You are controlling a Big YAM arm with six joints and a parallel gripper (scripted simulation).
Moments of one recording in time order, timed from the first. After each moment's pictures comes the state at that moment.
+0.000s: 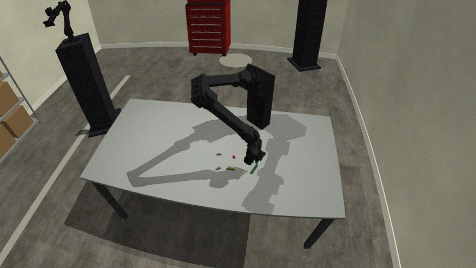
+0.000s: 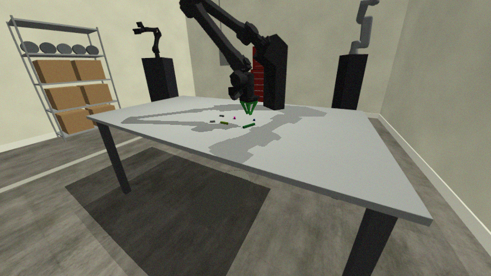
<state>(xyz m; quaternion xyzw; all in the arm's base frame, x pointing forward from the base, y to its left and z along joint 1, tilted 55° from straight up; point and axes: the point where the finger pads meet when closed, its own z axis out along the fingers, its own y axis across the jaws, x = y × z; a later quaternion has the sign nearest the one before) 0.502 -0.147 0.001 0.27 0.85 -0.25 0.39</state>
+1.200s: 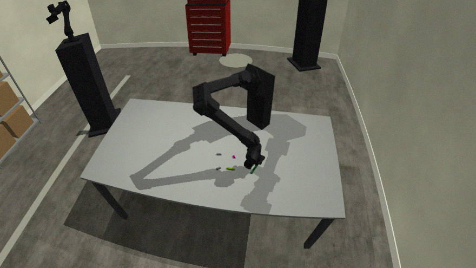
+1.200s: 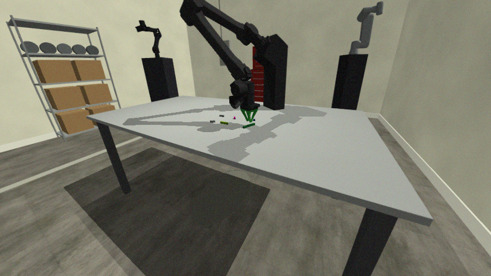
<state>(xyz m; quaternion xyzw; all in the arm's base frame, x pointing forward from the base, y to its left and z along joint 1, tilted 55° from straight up) 0.522 -0.173 -0.024 0.27 0.85 -0.25 0.39</state>
